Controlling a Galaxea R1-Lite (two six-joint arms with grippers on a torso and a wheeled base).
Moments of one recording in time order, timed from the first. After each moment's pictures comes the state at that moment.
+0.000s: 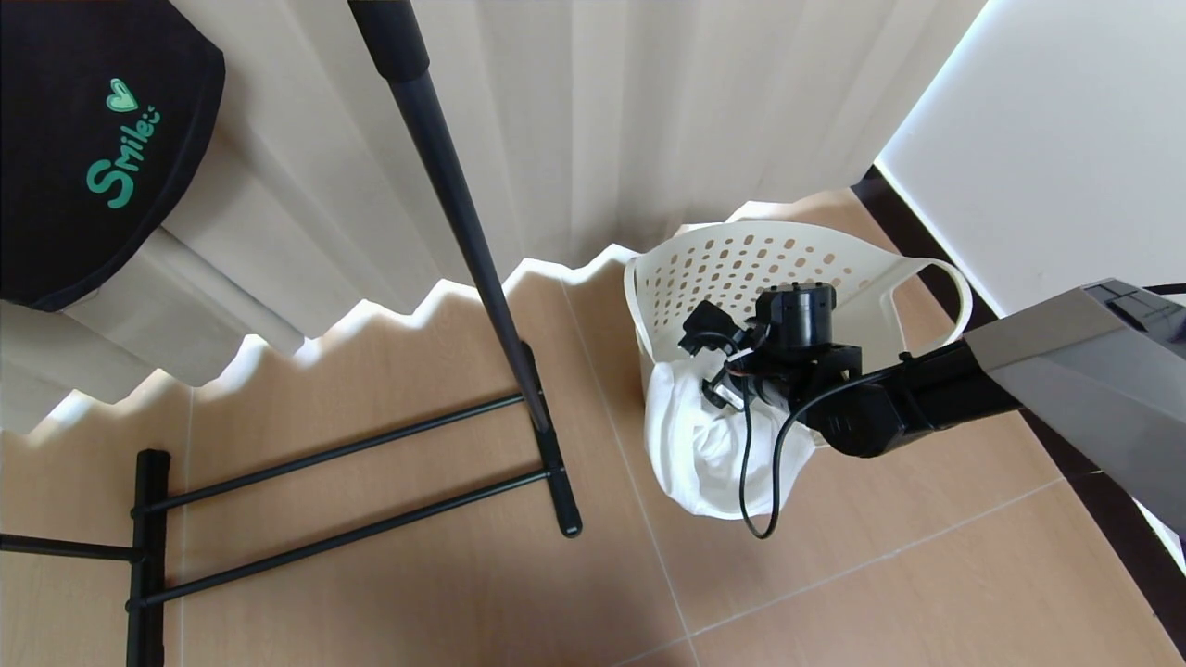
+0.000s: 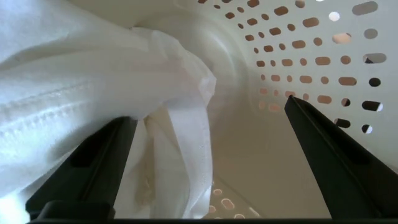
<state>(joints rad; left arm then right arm) 0.00 0.00 0.00 -0.03 0.01 0.00 0.40 2.25 -1.36 -0.52 -0.28 -0.70</state>
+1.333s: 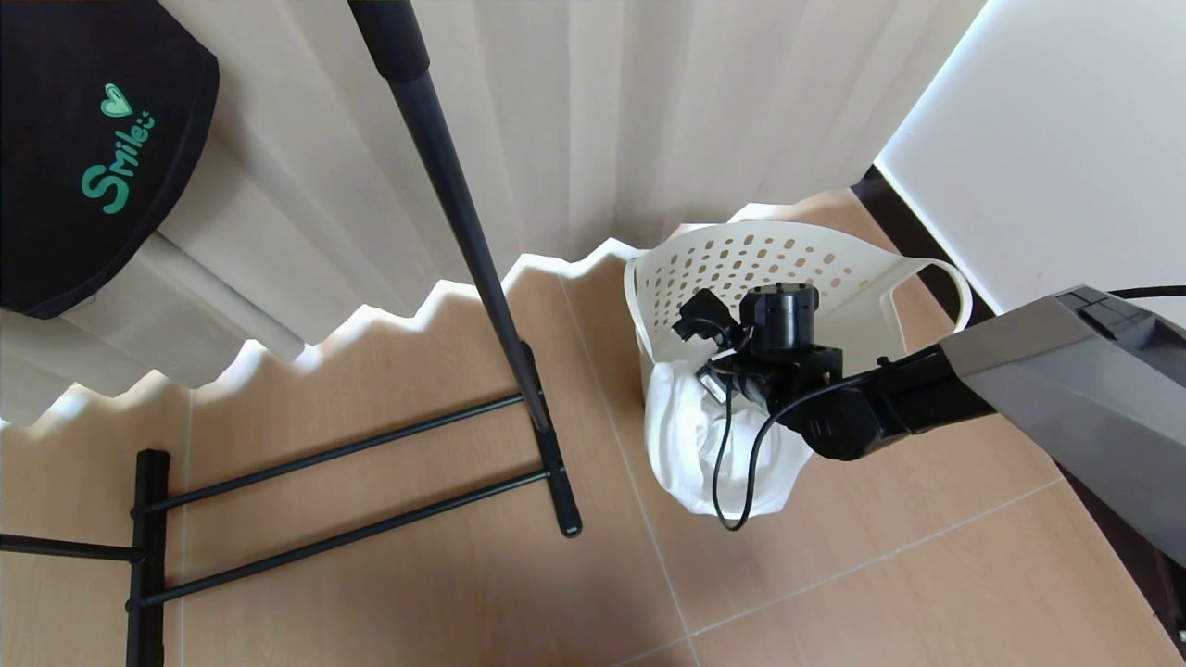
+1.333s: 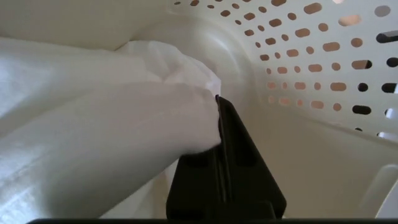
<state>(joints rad) 0.00 0.00 0.00 -0.03 0.01 0.00 0.44 2.27 -1.38 -0.56 -0.36 -0.53</state>
